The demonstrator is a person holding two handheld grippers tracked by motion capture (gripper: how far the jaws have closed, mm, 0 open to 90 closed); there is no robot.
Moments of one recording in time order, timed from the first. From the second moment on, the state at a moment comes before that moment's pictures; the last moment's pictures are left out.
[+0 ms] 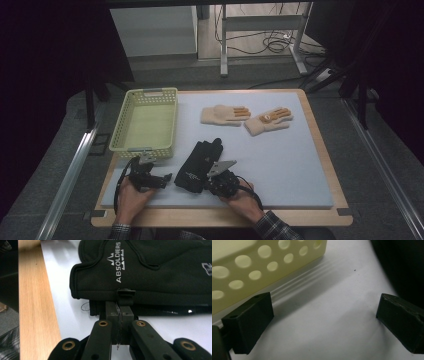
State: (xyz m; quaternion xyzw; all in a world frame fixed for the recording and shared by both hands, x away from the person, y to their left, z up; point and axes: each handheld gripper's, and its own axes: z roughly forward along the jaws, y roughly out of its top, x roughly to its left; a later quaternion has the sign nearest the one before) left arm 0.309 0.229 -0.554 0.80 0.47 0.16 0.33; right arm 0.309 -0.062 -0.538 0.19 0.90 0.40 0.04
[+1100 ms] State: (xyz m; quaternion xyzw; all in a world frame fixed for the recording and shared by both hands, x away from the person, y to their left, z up) left arm 0.309 0.229 -0.554 0.80 0.47 0.16 0.33; right arm 0.338 -0.164 -0.525 0.28 0.87 0.38 0.15
